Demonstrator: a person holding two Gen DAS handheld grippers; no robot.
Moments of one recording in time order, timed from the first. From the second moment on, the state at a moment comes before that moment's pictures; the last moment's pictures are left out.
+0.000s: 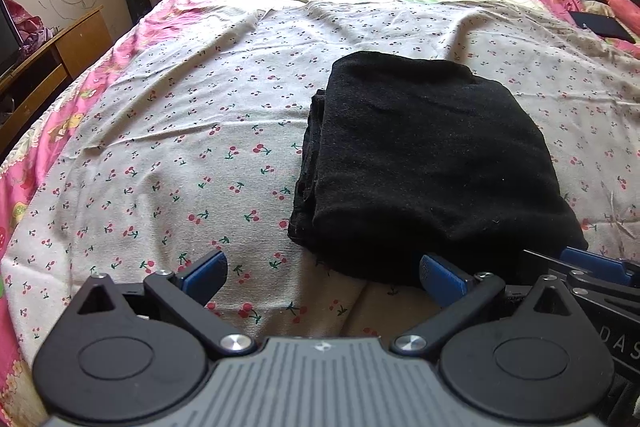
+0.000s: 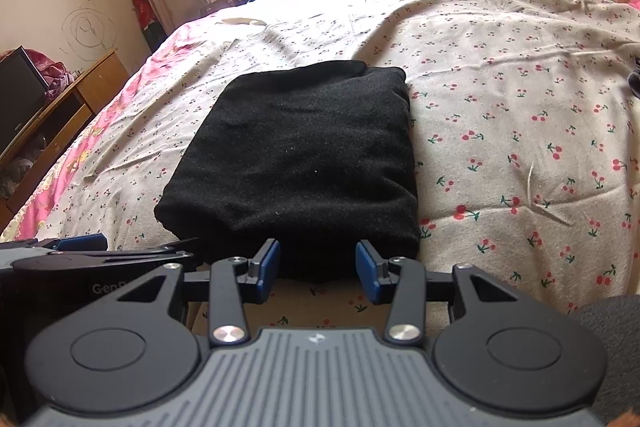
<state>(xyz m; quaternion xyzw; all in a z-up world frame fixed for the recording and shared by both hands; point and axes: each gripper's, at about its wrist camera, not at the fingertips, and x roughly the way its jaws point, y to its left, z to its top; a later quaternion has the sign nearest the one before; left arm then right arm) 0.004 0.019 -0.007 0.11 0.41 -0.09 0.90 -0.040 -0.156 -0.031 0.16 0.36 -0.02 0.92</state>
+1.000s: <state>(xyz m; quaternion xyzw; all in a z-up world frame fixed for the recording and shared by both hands) 0.002 0.021 -0.003 0.10 0.41 -0.09 0.90 -0.042 -0.158 -0.031 0.16 0.36 -0.03 0.92</state>
